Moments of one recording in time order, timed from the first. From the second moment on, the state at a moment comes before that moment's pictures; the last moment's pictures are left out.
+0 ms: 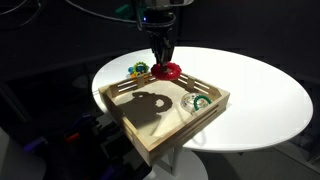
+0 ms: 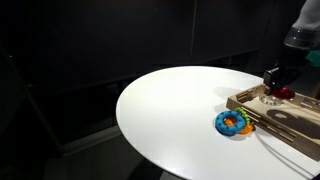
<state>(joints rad) -0.04 -0.22 -0.02 -2.63 0.03 2.50 0.28</state>
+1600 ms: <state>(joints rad) 0.03 -0.22 0.06 -2.54 0.07 2.47 0.27</state>
